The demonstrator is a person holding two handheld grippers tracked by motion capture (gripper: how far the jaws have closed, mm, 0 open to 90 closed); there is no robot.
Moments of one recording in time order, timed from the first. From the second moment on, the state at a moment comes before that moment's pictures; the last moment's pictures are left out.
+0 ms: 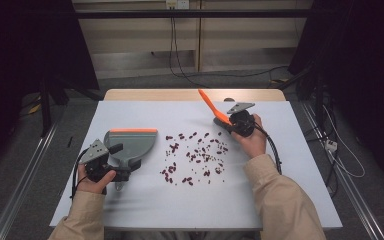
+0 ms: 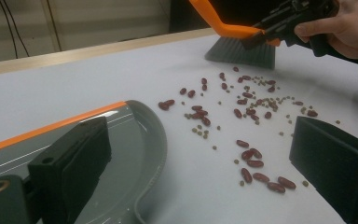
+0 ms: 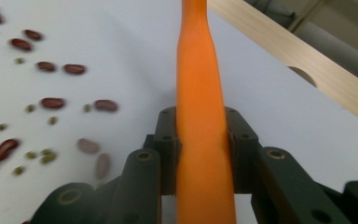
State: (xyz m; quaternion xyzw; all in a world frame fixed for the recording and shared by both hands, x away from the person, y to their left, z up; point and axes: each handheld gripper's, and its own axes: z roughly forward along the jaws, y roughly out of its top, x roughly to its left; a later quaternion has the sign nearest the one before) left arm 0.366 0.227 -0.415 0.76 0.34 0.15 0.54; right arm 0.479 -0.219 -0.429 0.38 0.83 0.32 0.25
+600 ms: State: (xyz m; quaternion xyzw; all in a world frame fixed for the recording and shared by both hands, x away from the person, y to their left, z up) left arm 0.365 0.227 -0.414 0.75 0.34 0.16 0.54; right arm 0.437 -0.207 -0.422 0.27 0.89 0.32 0.19
